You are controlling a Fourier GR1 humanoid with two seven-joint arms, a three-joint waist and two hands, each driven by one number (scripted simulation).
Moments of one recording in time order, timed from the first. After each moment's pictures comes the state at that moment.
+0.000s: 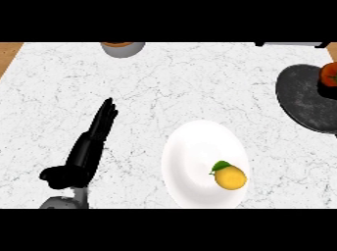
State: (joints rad) left arm -0.04 0.07 -0.19 -1.57 0.03 0.04 -0.12; right arm -0.69 -0.51 -0.30 -0.55 0.56 -0.75 -0.19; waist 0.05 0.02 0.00
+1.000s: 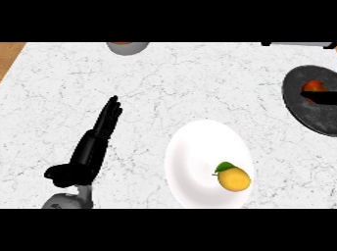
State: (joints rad) left arm -0.06 0.06 -0.20 -1.56 0.02 0.03 -0.12; right arm -0.82 -0.56 -0.43 -0.24 0.42 -0.37 -0.36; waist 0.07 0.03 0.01
